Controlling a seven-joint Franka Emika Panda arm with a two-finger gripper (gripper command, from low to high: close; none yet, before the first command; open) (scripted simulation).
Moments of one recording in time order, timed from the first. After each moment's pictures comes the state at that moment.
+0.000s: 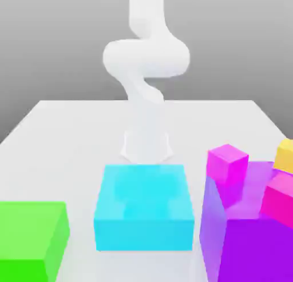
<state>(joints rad) 0.01 -0.72 -0.07 -2.26 -0.01 2.28 0.71</state>
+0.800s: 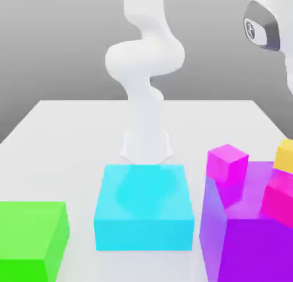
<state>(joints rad) 0.67 -0.04 0.07 -2.38 0.67 2.21 -0.27</state>
